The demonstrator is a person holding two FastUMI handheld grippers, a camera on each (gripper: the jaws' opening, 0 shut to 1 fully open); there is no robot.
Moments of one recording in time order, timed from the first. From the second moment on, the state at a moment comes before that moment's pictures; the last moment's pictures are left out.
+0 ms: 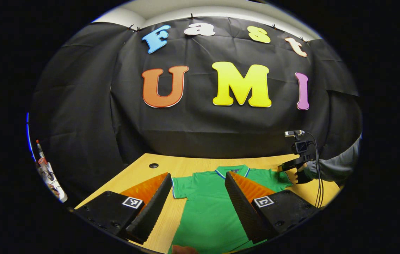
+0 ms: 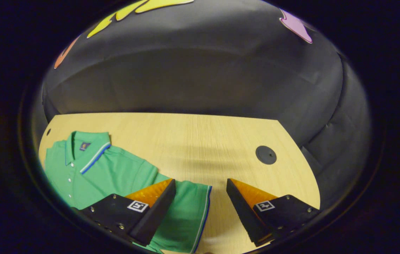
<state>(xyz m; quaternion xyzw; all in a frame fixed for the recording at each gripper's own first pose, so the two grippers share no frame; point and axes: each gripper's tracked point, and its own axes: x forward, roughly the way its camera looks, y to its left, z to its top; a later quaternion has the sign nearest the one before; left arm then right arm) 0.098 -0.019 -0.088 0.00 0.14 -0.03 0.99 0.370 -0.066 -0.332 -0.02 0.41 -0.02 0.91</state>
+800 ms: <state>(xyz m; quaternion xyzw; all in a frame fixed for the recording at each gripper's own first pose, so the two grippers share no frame) 0.102 -0.011 -0.097 0.00 0.15 -0.01 0.99 0.367 -0.019 -0.289 0.04 0.38 0.00 0.92</state>
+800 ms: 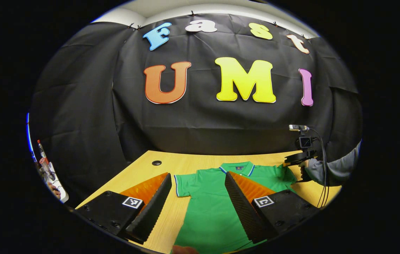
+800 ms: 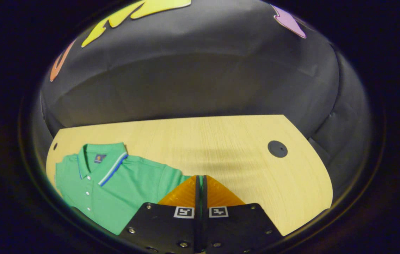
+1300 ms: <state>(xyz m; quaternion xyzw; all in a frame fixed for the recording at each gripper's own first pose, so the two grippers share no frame) 0.094 -0.018 -0.091 -0.01 0.14 -0.02 0.99 0.317 0.080 -0.259 0.06 0.35 0.10 0.93</state>
